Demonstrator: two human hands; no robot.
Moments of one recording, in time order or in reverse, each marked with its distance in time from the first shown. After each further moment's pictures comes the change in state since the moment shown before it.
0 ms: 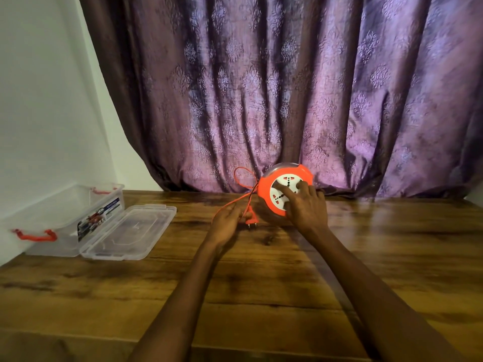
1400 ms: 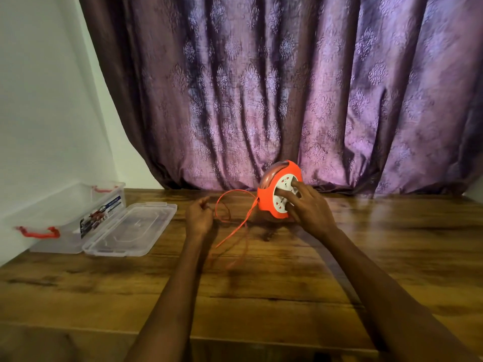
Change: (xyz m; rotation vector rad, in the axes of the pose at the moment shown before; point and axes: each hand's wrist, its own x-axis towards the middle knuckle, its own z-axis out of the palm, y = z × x) left_hand 0.023 -0.009 -0.057 0.356 0.400 0.051; right_hand -0.014 0.025 -0.004 0.176 0.041 -0.281
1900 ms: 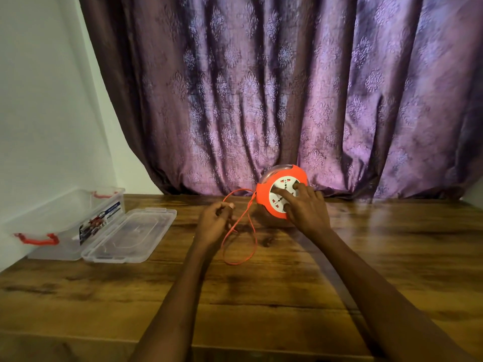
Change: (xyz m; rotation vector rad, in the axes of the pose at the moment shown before) left_hand -0.025 0.009 0.017 -0.342 -0.273 0.051; right_hand 0.015 -0.011 -0.001 -0.165 -0.056 0.173
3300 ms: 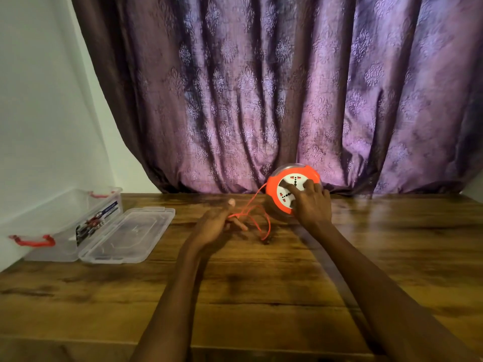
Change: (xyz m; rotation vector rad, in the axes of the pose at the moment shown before) left_hand -0.001 0.022 -0.016 0.442 -0.356 0.072; right_hand 0.009 0.007 0.012 -0.026 -0.037 0.218
